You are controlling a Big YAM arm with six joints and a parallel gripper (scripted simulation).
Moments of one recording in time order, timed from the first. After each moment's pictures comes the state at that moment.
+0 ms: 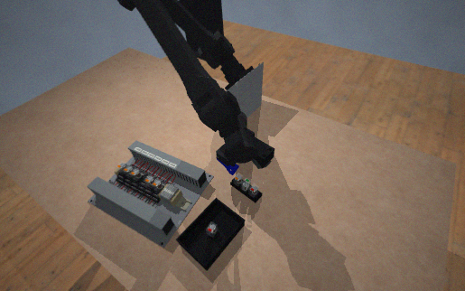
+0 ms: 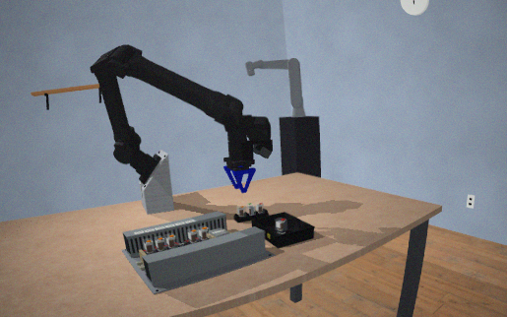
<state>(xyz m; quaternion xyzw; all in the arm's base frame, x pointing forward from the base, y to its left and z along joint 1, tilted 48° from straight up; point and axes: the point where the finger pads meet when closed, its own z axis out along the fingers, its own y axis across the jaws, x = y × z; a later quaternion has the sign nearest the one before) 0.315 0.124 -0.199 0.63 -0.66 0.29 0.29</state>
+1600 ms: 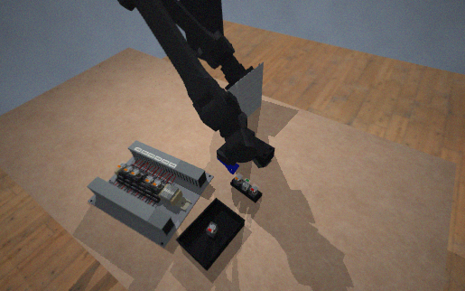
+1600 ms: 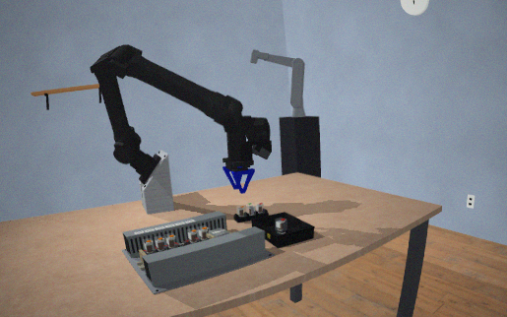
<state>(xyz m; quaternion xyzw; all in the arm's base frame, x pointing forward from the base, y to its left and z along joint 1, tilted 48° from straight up) 0.311 0.121 -0.199 0.63 -0.66 0.29 0.29</state>
